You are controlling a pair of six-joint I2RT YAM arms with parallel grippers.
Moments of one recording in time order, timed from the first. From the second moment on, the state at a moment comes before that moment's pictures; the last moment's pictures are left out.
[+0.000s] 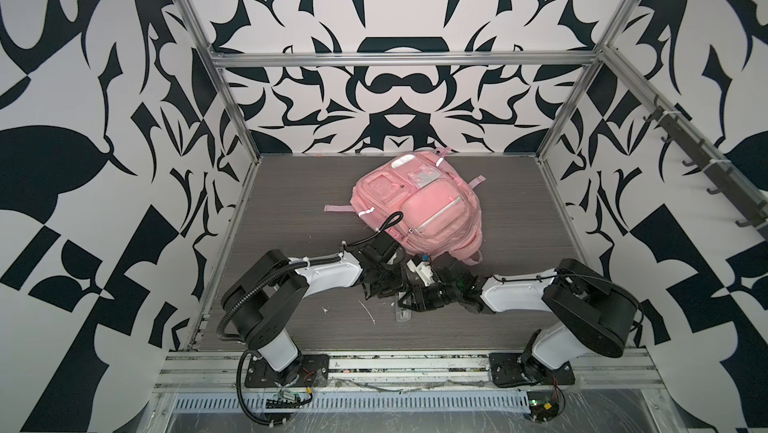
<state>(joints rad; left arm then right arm) -0.84 1.64 0.82 -0.29 0.40 -0.94 0.84 1.56 0.49 0.28 -0.54 0.78</state>
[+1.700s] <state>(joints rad) -0.92 1.98 1.73 -0.77 -0.16 -0.23 0.03 1.09 0.63 -0.16 -0.60 0.75</state>
